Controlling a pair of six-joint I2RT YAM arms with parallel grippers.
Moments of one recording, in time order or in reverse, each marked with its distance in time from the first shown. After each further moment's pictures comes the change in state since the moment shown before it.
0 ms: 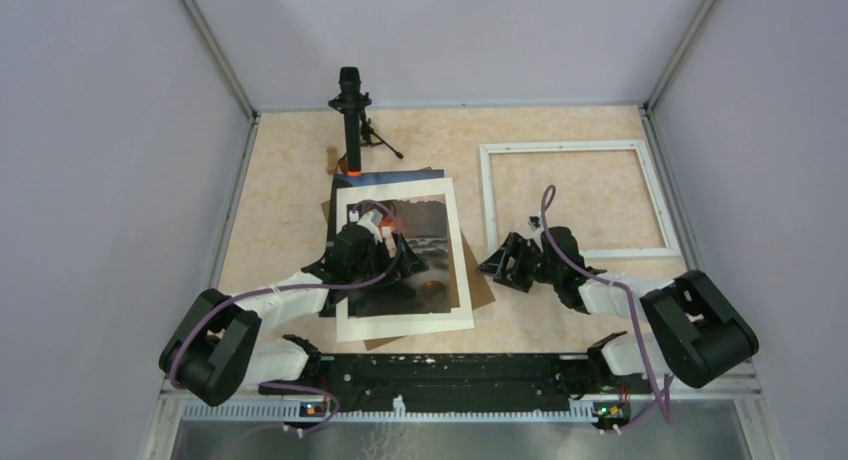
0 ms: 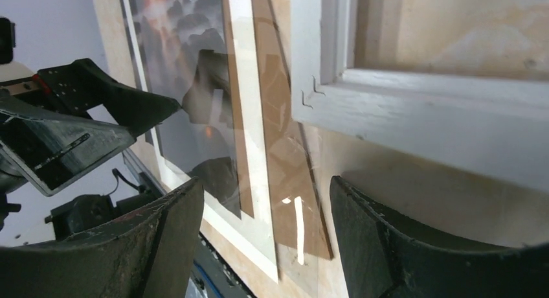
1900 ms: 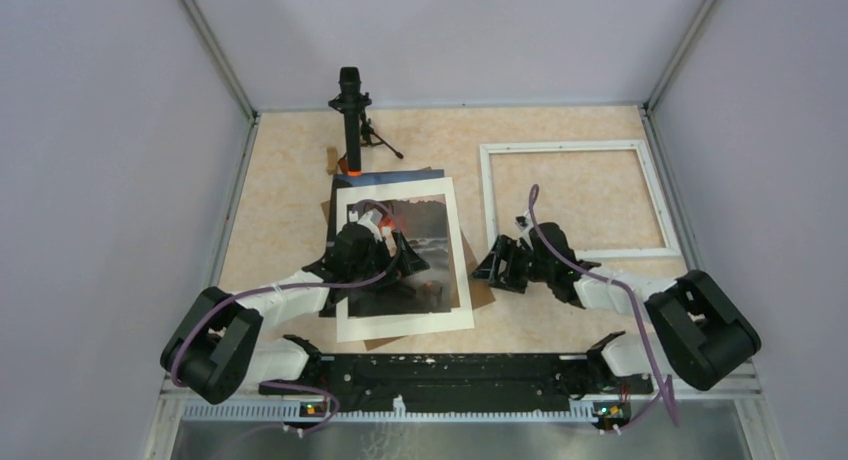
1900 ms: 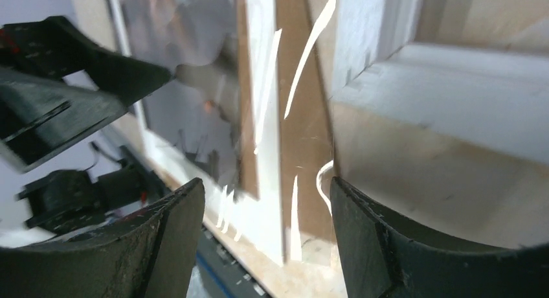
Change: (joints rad) left arm 0.000 0.013 0.005 0.006 -0.004 -0.028; right arm 0.083 0.047 0.108 -0.129 -0.006 -0.076
